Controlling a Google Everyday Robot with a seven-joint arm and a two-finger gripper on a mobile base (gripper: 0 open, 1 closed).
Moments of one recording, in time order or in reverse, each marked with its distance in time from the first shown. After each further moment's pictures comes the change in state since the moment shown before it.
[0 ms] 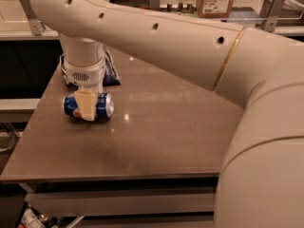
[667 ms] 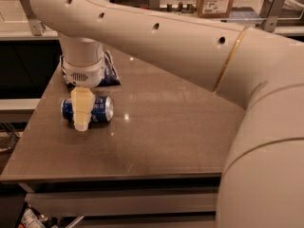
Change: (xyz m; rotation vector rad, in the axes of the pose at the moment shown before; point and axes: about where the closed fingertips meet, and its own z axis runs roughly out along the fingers) arm -0.003 0.002 -0.001 -0.002 -0.012 0.004
